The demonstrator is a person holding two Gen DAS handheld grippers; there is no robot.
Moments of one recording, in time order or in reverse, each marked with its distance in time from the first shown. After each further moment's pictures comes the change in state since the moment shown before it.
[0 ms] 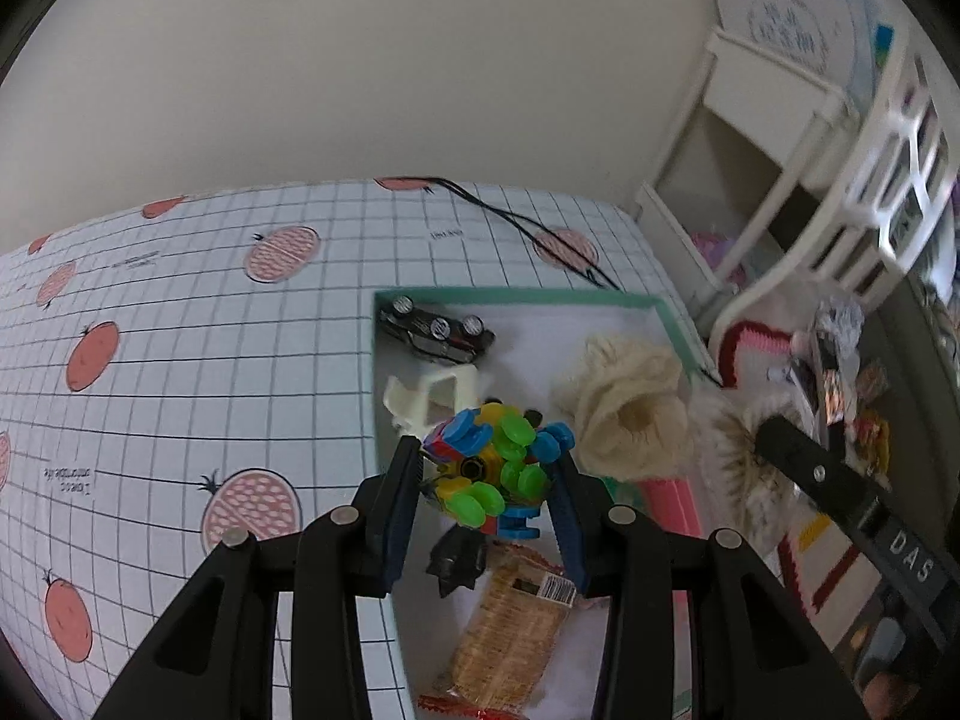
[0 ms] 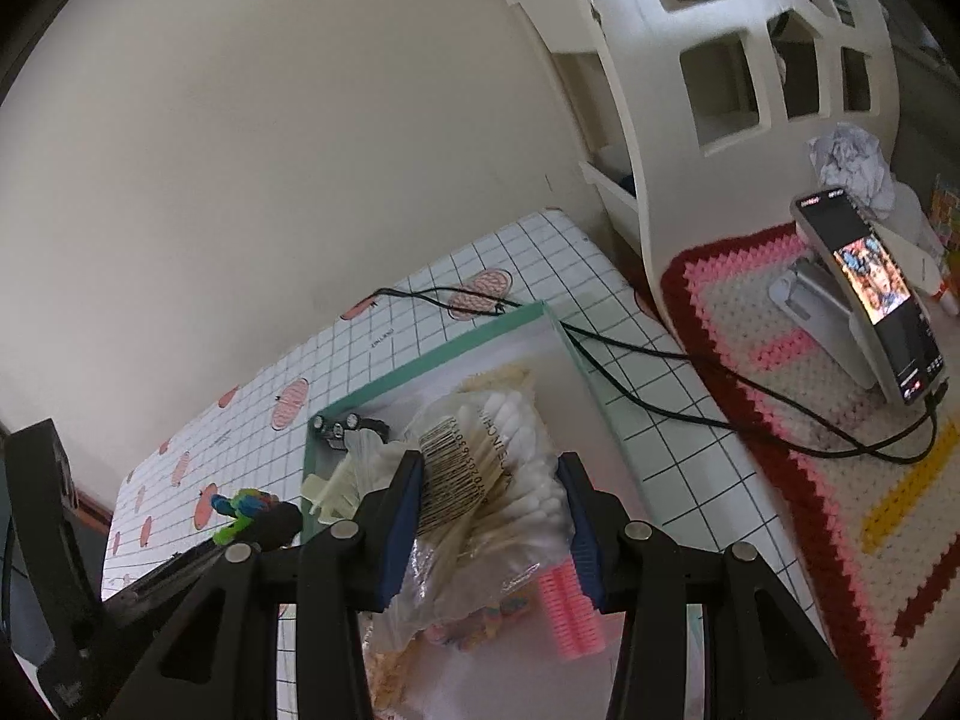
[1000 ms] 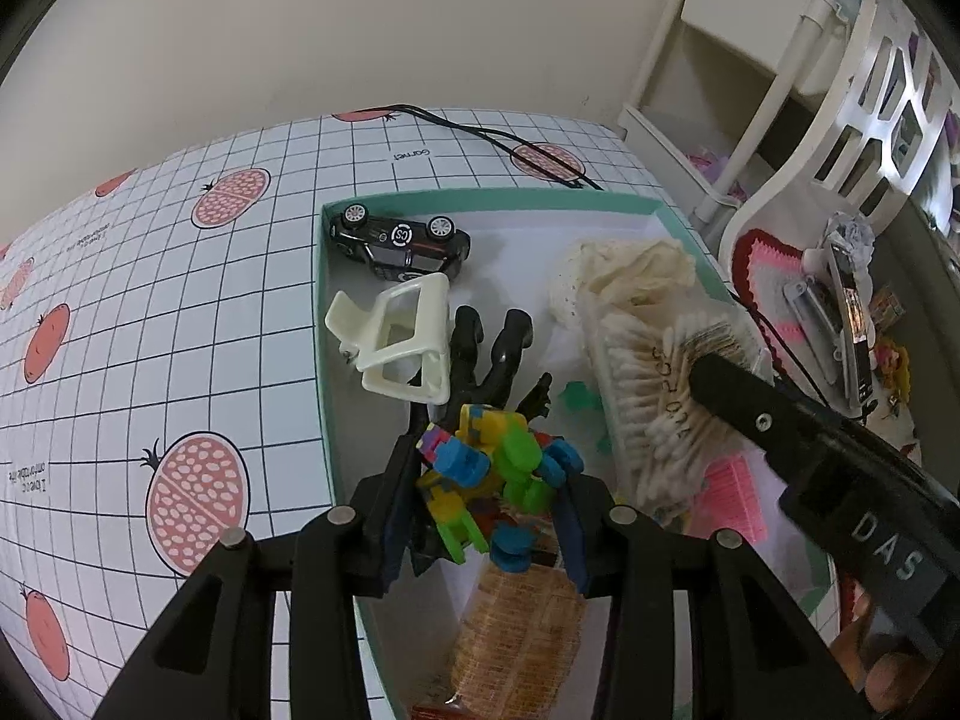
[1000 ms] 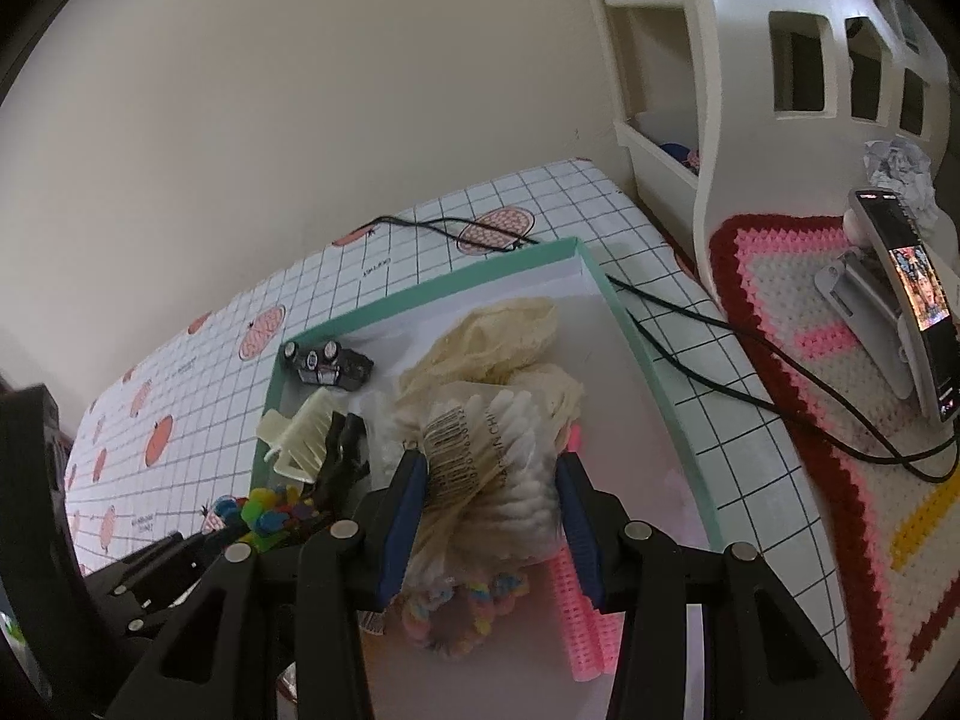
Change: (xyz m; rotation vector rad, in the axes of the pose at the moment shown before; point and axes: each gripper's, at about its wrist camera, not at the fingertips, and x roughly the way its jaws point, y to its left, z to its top) left arm 0.037 -0.009 -0.024 0.084 0.093 -0.009; right arm 0.044 0.019 -0.021 -0.141 0.086 -0.054
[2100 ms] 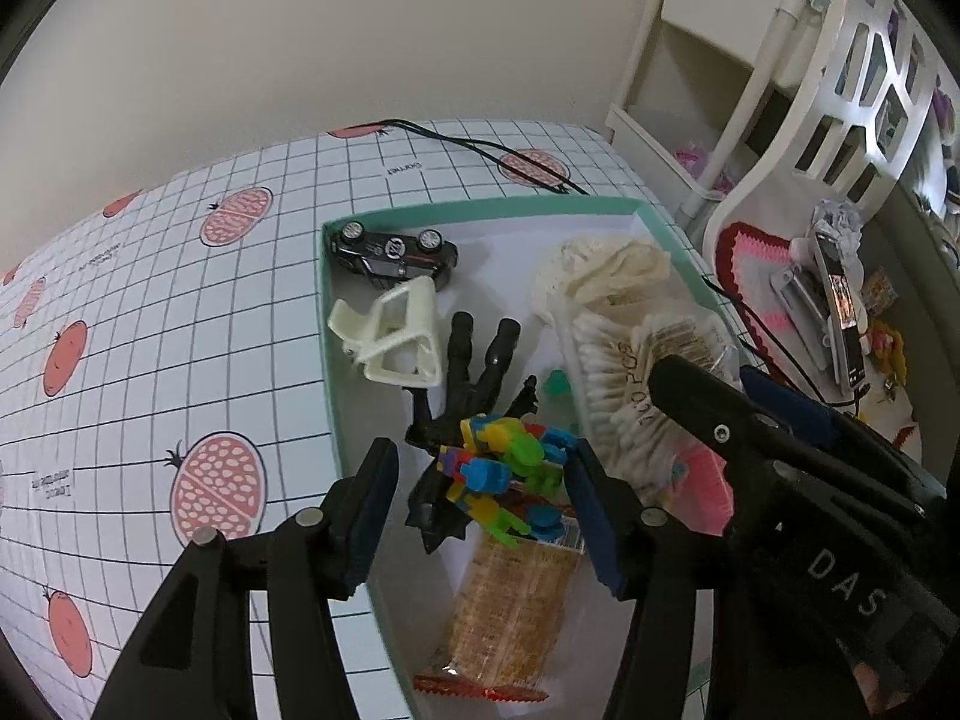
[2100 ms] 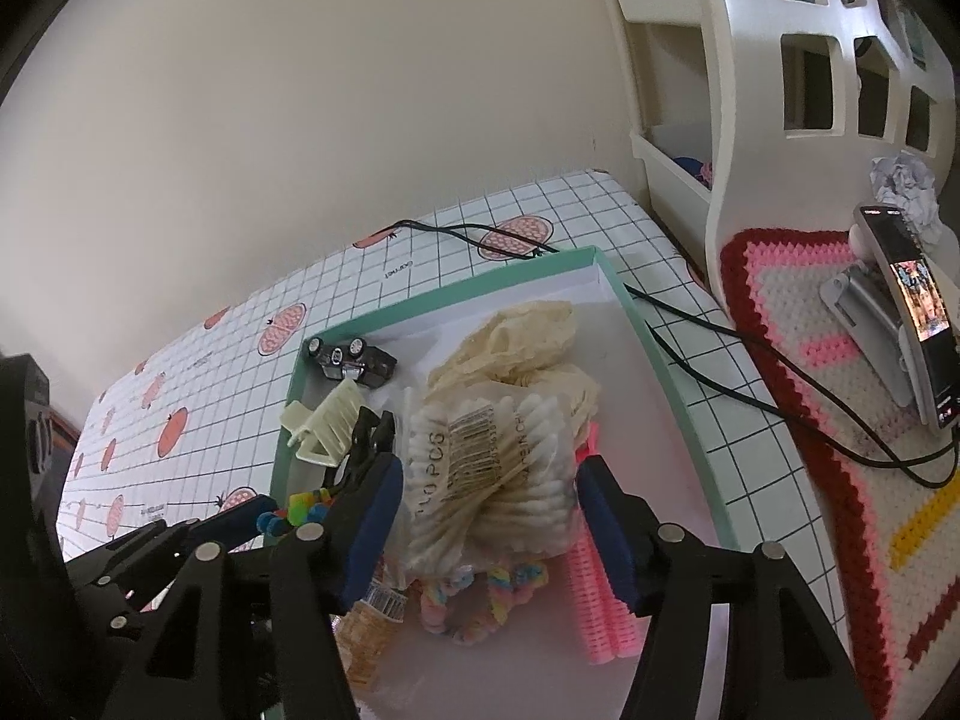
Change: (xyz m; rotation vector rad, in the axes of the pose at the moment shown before) left arm -0.021 0.000 0.001 0.028 -0.005 0.014; right arm -0.013 0.007 -0.004 -0.026 -0.028 0.022
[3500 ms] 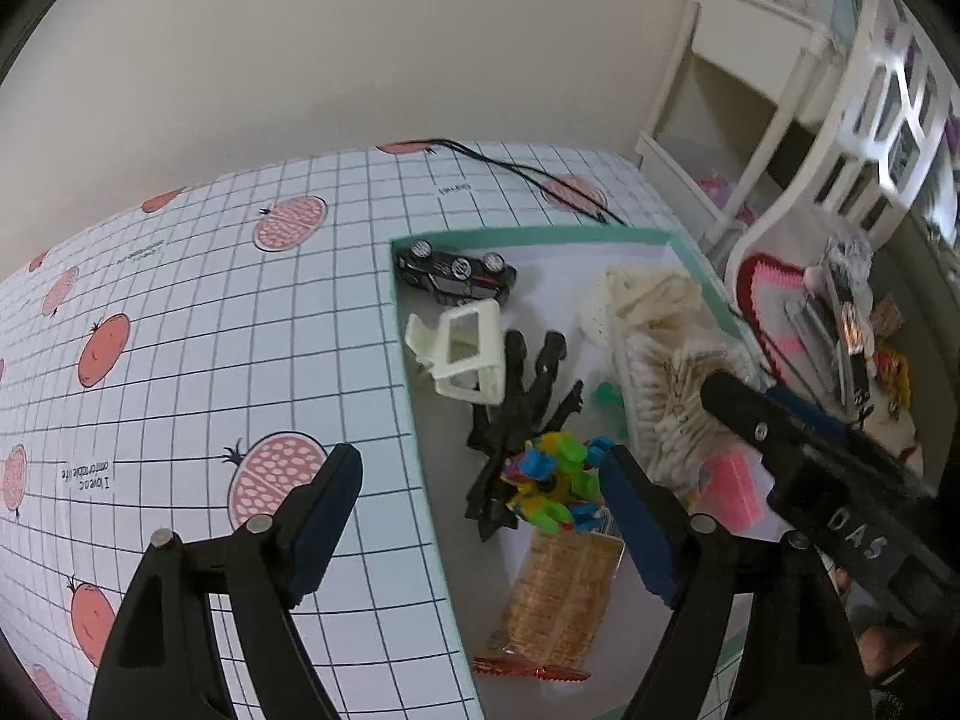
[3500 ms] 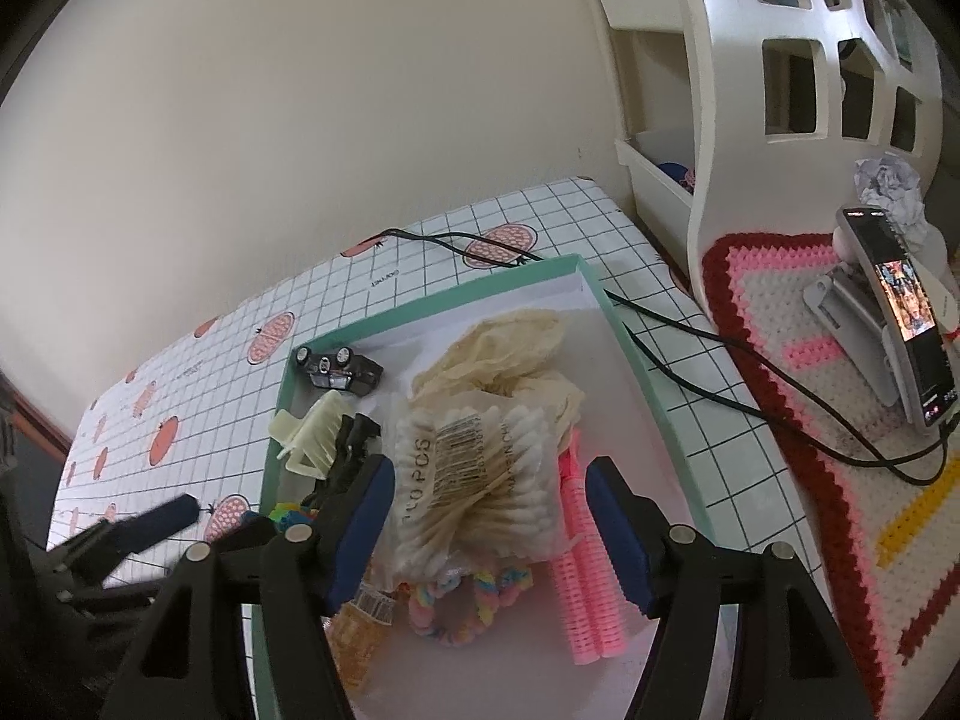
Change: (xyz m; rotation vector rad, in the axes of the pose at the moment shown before) left arm -0.021 0.032 0.005 -0.054 -0.041 0.020; right arm -0.003 -0.002 0.001 0.011 -0.009 -0.033
